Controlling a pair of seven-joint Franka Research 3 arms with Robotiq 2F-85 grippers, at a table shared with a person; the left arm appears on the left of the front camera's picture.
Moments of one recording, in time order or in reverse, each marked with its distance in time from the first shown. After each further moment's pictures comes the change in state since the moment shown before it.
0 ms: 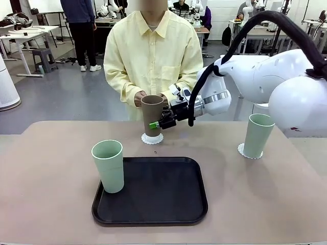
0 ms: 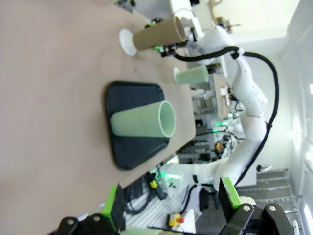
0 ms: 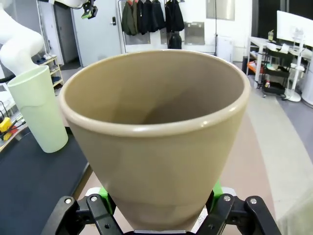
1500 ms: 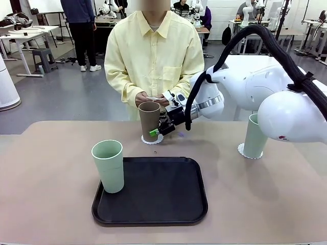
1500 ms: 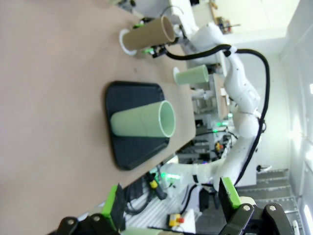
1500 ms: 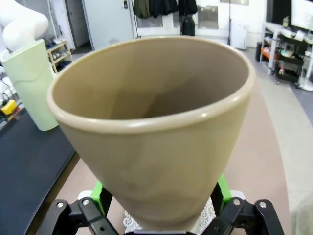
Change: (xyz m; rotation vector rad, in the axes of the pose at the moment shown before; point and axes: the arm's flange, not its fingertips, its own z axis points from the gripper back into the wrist) left arm 0.000 0.000 0.000 0.000 0.000 0.000; right arm -0.021 -0.019 -0.016 0.065 0.094 -0.007
